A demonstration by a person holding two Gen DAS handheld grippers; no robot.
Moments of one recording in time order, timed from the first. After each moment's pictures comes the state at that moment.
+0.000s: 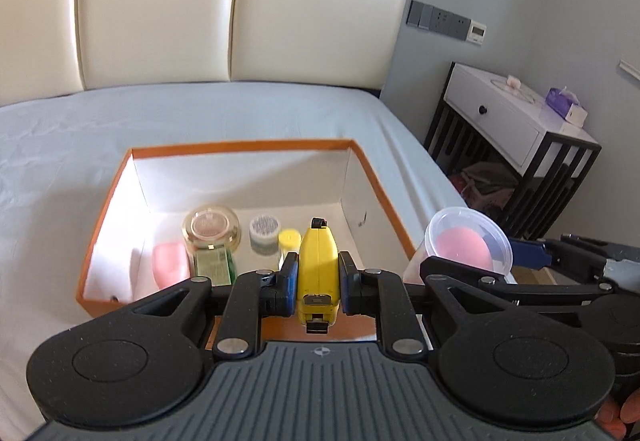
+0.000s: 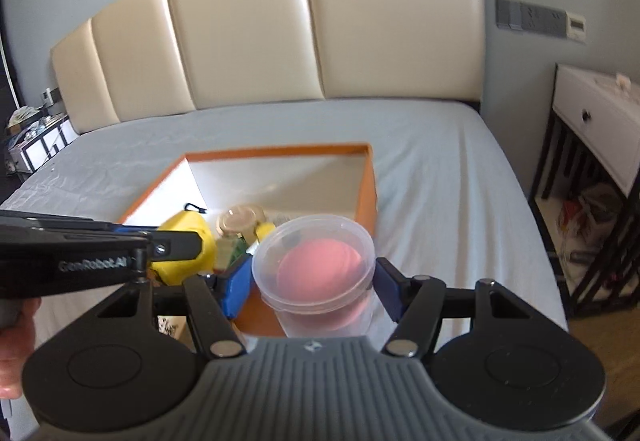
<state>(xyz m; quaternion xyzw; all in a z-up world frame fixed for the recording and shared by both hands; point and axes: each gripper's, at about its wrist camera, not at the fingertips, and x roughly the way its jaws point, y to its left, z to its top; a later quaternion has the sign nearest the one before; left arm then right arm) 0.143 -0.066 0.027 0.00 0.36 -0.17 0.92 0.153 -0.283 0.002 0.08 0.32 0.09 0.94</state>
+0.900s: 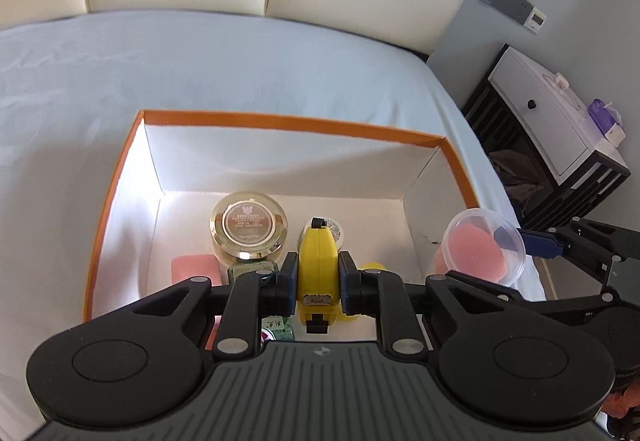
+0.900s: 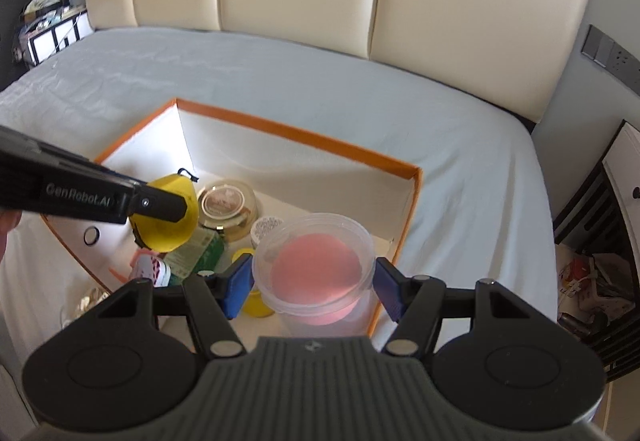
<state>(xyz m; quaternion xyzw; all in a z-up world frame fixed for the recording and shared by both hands) 0.261 -0.022 -0.019 -0.05 0.47 -0.16 0.87 0.284 -0.249 -0.030 -0.04 0.42 0.15 0.90</state>
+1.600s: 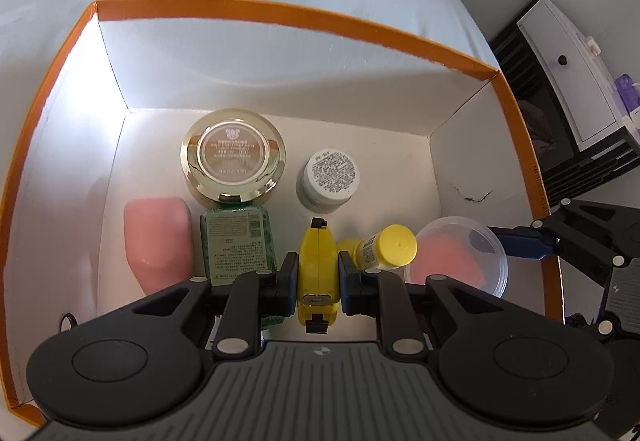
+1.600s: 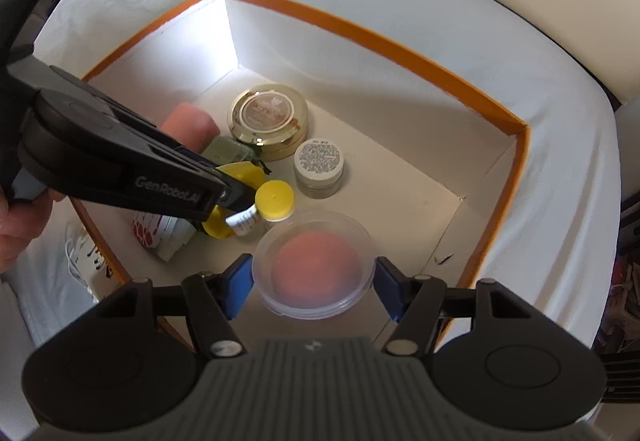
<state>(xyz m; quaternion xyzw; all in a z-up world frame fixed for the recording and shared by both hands) 0.295 -0.034 -0.076 -0.07 0.58 -0.15 0.80 0.328 -0.215 -0.072 -0.11 0.53 0.24 0.80</state>
